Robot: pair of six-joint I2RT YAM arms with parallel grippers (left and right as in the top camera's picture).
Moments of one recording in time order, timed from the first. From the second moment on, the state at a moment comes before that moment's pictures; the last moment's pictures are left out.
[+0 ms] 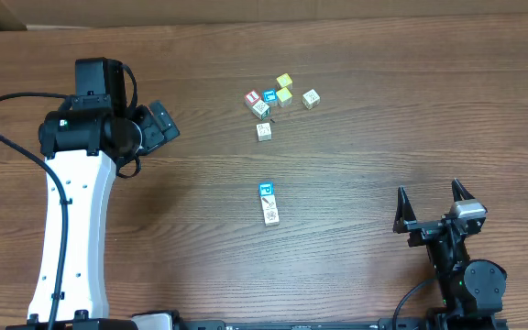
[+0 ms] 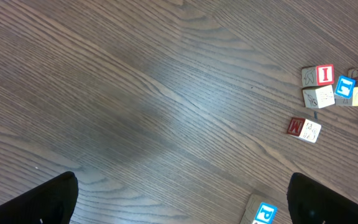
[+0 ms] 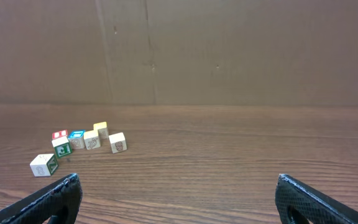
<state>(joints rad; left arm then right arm) 0.06 1.48 1.47 -1.15 -0.03 -0.51 0.05 0.01 0.02 -0.03 -0.09 0.05</state>
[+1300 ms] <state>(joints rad) 0.06 1.02 1.47 -1.15 -0.03 -0.51 0.05 0.01 0.02 -0.03 -0.09 0.05</state>
